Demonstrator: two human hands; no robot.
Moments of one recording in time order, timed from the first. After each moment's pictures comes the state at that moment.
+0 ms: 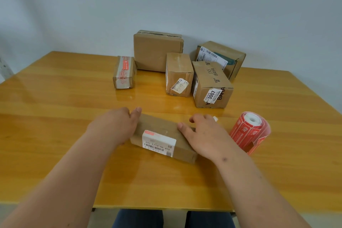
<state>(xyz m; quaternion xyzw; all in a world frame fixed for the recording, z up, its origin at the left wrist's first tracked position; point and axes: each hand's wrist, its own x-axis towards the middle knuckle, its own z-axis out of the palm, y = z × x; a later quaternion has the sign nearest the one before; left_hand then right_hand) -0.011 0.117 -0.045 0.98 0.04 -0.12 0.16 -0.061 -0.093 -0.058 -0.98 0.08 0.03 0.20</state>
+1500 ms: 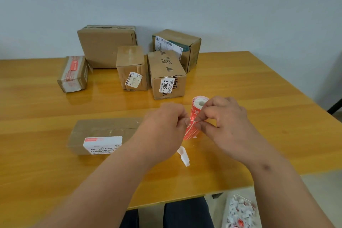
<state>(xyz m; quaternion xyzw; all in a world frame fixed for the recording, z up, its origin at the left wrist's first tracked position) -0.080 -0.054 -0.030 0.90 -0.28 -0.04 0.34 -0.130 -0.215 -0.036 -0.97 0.01 -0.14 0.22</state>
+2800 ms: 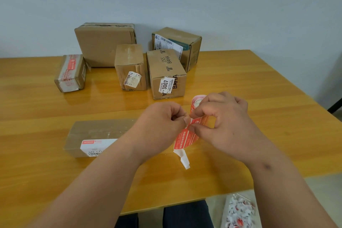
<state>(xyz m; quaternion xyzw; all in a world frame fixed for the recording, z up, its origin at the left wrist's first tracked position) -0.073 -0.049 -0.019 0.83 -0.23 -0.16 0.48 -0.122 -0.211 -0.028 -0.96 -0.03 -0.18 0.22</state>
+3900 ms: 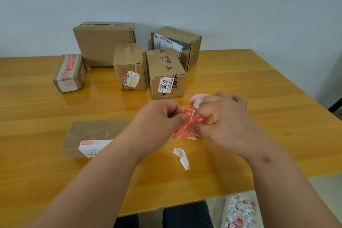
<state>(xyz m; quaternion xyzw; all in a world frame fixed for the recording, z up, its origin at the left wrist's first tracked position) -0.068 -0.049 -0.017 0.84 -0.21 -0.15 0.47 -0.116 -0.214 -0.022 -0.97 -0.03 -0.12 0.19</state>
